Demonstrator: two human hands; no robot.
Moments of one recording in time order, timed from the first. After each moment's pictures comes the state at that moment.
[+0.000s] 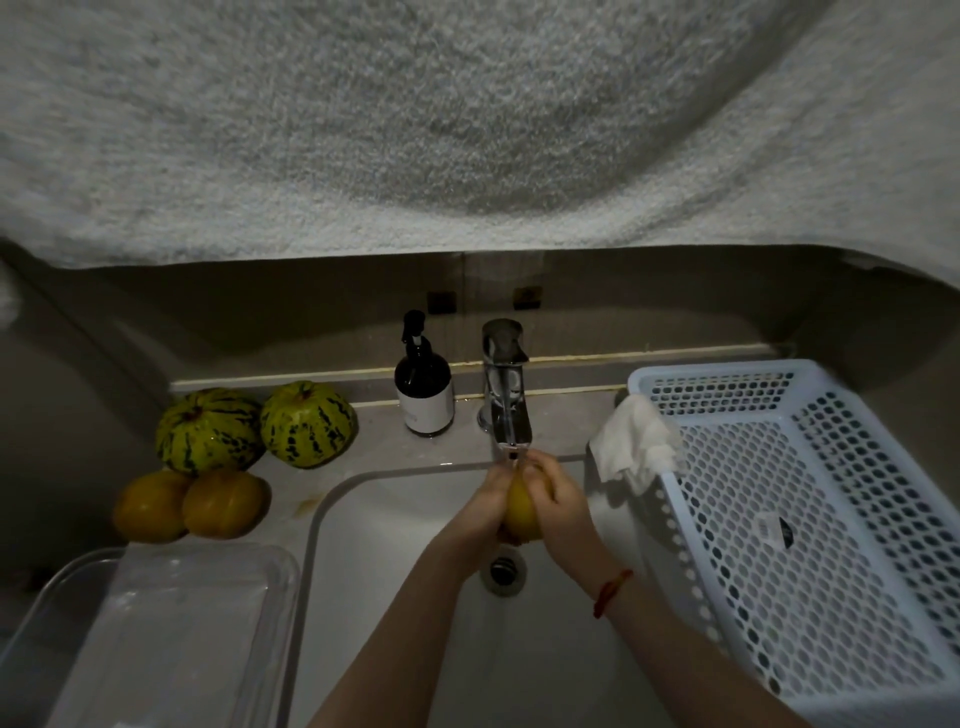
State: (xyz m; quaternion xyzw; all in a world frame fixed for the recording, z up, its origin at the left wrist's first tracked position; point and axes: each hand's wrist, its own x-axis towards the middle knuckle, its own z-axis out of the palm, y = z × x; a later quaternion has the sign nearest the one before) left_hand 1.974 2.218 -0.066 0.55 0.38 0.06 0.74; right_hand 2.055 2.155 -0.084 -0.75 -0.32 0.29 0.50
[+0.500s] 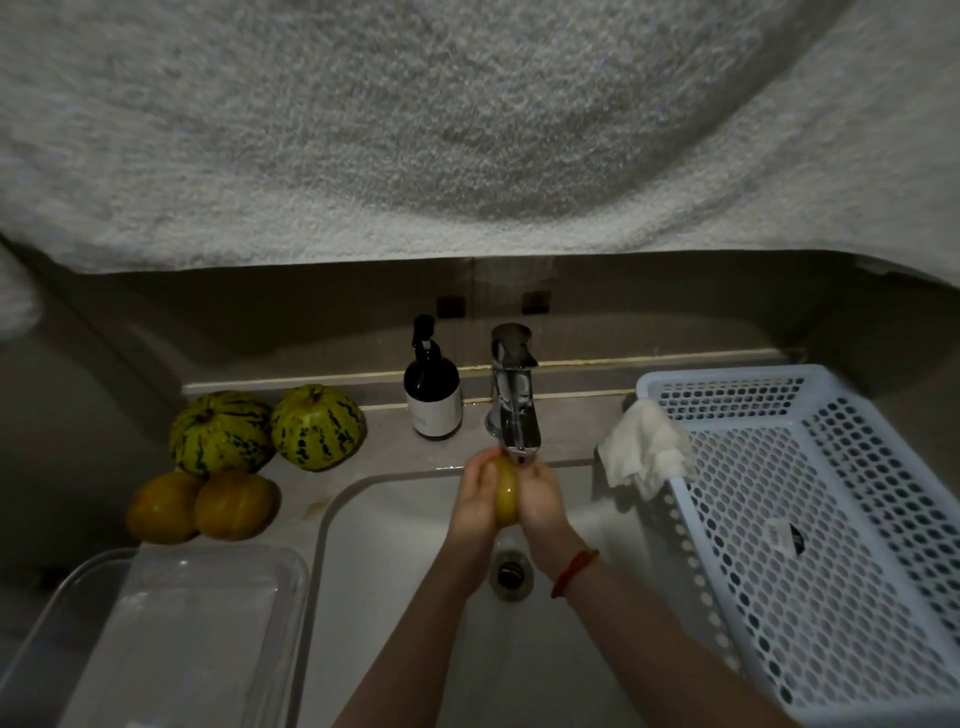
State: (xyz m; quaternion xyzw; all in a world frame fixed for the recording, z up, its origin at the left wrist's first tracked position) left_hand 1.966 2.215 -0.067 0.49 0.38 0.27 0.74; right_hand 2.036 2.201 -0.076 -0.59 0.00 0.46 0.67
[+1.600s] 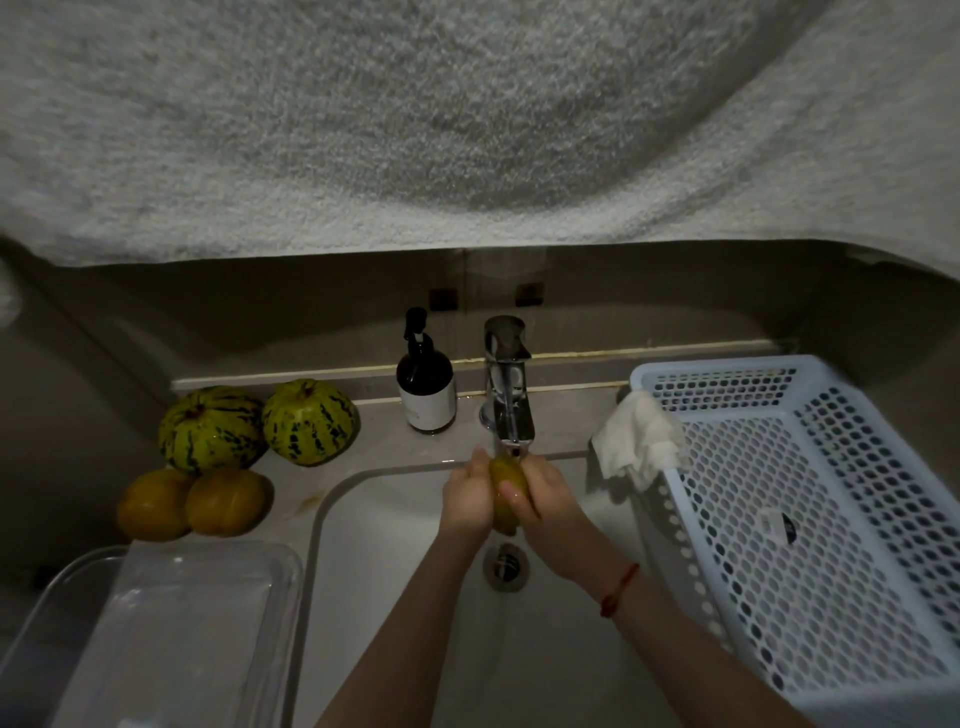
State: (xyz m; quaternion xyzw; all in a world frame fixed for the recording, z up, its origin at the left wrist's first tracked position) left_hand 1.983 2.229 -0.074 0.43 0.55 0.19 0.69; right_hand 2.057 2.151 -0.083 -0.74 -0.51 0.27 0.35
